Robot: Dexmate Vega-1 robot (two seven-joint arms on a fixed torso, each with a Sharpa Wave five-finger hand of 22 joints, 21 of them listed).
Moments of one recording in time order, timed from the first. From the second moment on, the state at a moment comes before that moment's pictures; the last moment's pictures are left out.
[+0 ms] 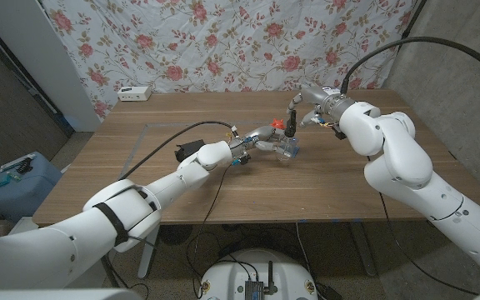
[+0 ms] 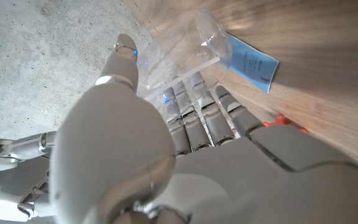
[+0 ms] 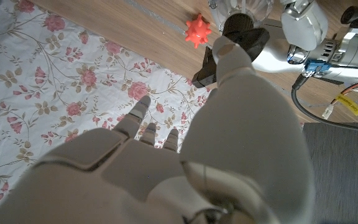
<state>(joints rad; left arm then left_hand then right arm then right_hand) 0.40 0.21 0.83 -0.70 -0.14 -0.72 -0.37 1.07 -0.02 0.32 -0.23 0.18 0.75 -0.04 0.22 0.21 0.78 -0.11 0.21 0.41 0.79 -0.09 0.19 0.18 0.36 -0.04 0.19 0.17 -0.89 -0.80 -0.48 -2.42 -0.98 -0.63 0.65 1.20 -0.02 0.20 -0.17 0.48 0.70 -0.22 0.24 0.21 -0.11 -0.08 0.18 0.20 -0.13 0.10 0.19 0.21 0.19 0.07 0.18 0.17</state>
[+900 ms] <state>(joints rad) 0.43 0.24 0.82 -0.75 -0.14 -0.72 -0.36 1.07 -0.02 0.32 -0.23 0.18 0.75 -0.04 0.22 0.21 0.78 -0.12 0.21 0.41 0.79 -0.09 0.19 0.18 0.36 -0.04 0.19 0.17 -0.82 -0.83 -0.57 -2.42 -0.97 -0.73 0.71 1.18 -0.04 0.18 -0.14 0.48 0.64 -0.22 0.21 0.20 -0.14 -0.06 0.18 0.20 -0.14 0.11 0.19 0.21 0.18 0.08 0.18 0.17</state>
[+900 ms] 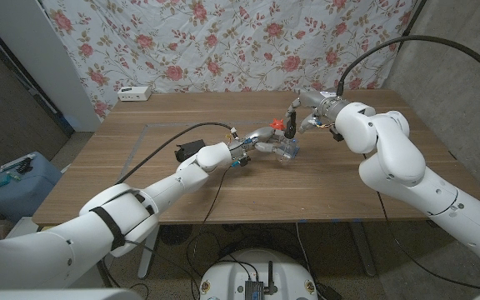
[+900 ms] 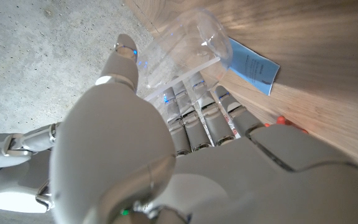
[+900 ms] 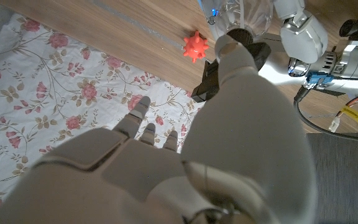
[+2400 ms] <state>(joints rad) 0.45 0.26 0.82 -0.82 -0.13 -0.70 -0.35 1.07 -0.02 0.32 -0.23 0.18 0.75 -0.04 0.22 0.21 0.78 -0.12 0.21 0.41 0.79 -0.09 0.20 0.18 0.36 -0.04 0.19 0.17 -0.74 -0.84 -0.67 -2.45 -0.95 -0.89 0.77 0.93 -0.05 0.07 -0.03 0.47 0.71 -0.22 0.23 0.20 -0.05 -0.01 0.22 0.20 -0.10 0.11 0.22 0.21 0.26 0.04 0.19 0.17</state>
